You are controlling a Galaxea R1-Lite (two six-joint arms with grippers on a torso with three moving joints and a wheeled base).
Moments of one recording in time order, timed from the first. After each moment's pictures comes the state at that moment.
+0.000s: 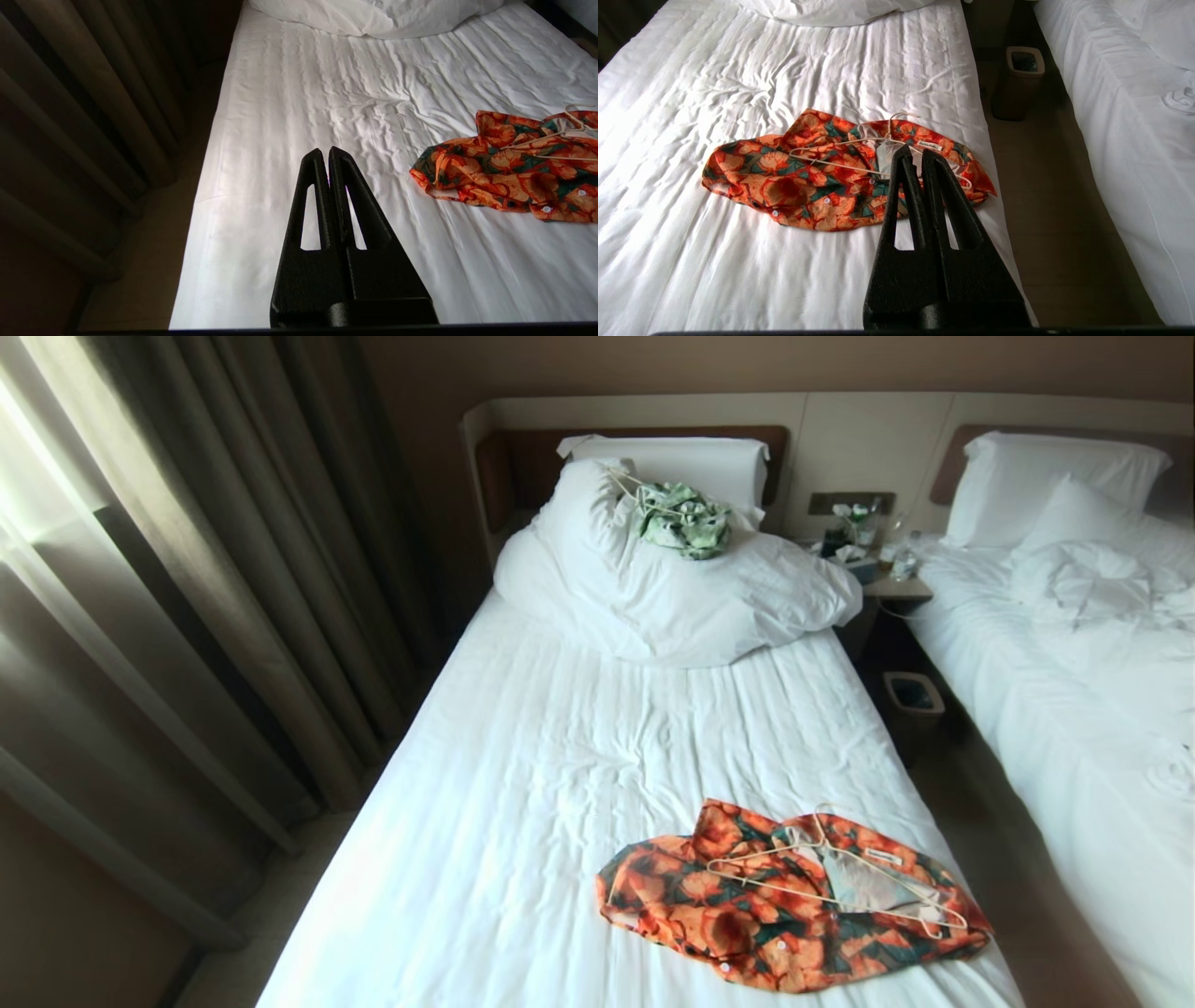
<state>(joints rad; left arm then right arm) 0.01 0.00 0.00 0.00 -0.03 0.12 0.00 0.00 -0.01 0.03 -0.01 0.00</state>
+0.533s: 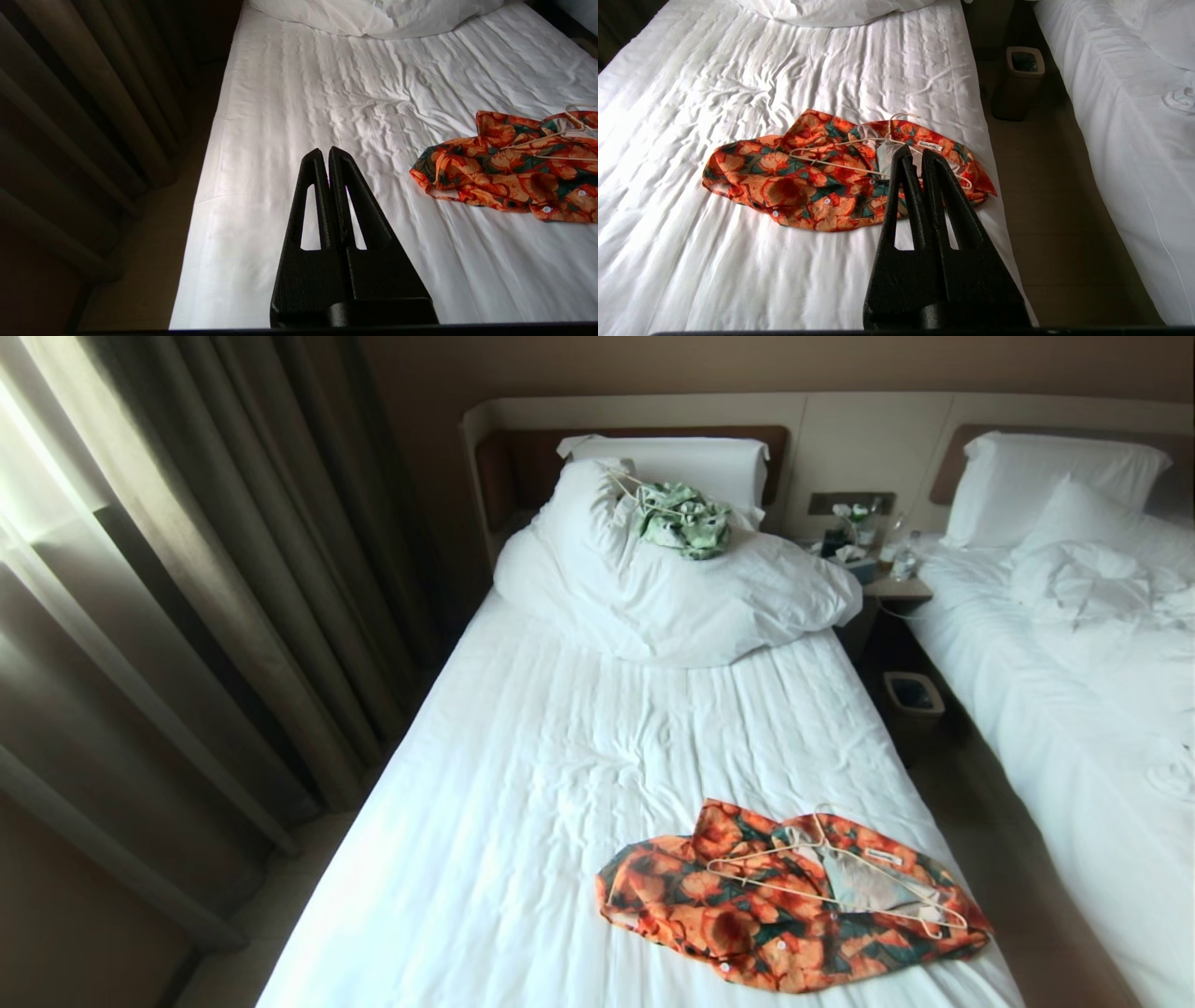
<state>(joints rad) 0.01 0.00 0.00 0.00 -0.03 0.12 0.00 0.00 -0.01 0.03 -0.01 0.01</state>
